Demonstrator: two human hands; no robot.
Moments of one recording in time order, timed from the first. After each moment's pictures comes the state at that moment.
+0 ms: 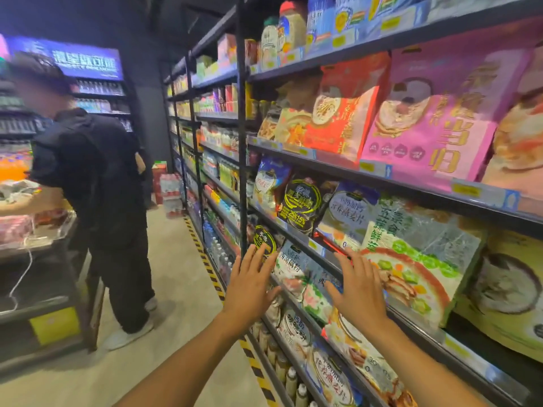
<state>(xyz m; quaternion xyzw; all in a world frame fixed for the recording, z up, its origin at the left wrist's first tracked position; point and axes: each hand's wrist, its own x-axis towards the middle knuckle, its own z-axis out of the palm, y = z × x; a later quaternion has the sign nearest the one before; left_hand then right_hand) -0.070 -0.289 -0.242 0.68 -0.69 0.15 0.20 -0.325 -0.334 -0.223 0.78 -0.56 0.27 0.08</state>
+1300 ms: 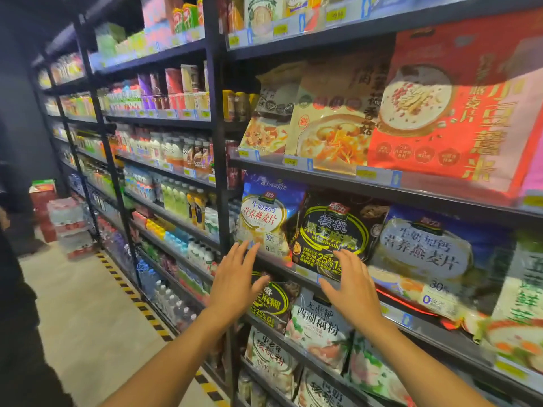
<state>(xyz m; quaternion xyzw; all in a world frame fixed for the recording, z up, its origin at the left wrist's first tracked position) 0.220 -0.682 -0.226 0.56 -0.78 0.06 0.28 -0.055 -0.639 -0.224 0.66 -0.68 0.31 0.04</state>
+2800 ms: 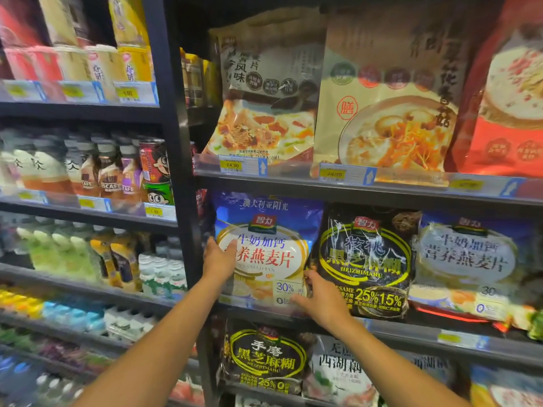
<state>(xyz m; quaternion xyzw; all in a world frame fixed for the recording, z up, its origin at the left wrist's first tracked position) 0.240 -1.094 -0.240 0.52 -0.61 -0.46 0.39 0.074 -0.881 -0.251 0.49 -0.82 0.28 -0.09</state>
